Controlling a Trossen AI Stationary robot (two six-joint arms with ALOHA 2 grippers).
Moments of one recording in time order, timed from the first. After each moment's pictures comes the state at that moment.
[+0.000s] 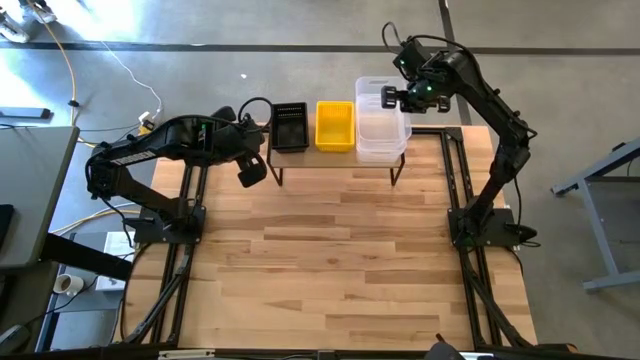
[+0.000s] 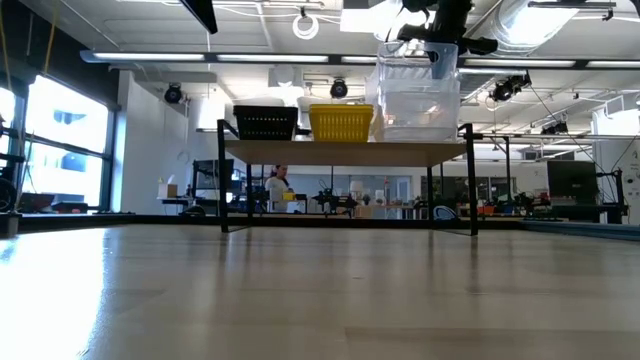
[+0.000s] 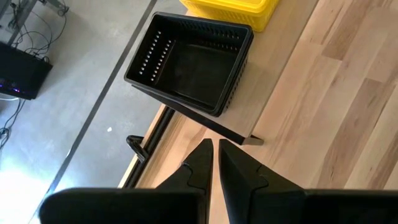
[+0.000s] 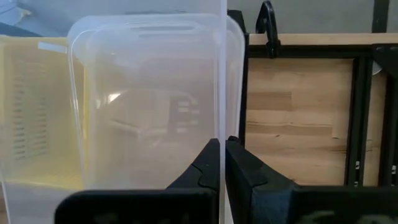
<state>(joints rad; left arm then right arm) 0.24 1.35 1.66 -1.39 -0.56 -0.15 -0.75 1.72 2.08 -1.57 0.08 0.79</state>
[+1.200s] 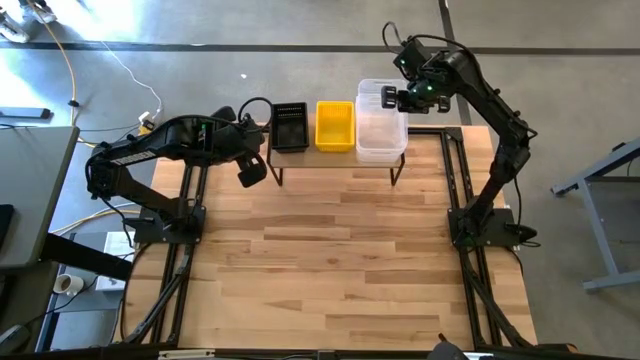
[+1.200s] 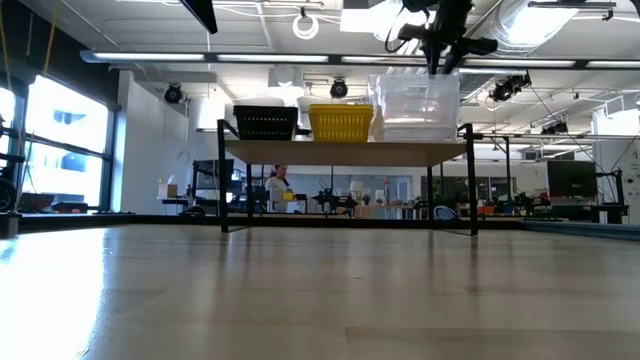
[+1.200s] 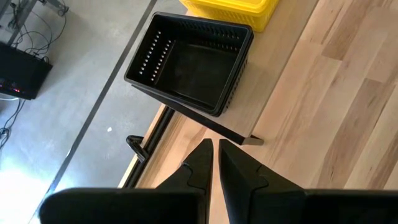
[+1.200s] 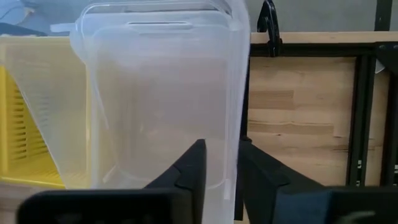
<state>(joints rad) 0.24 1.35 1.66 -1.39 -0.56 -0.15 -0.75 1.72 2.08 -1.57 0.07 0.79</state>
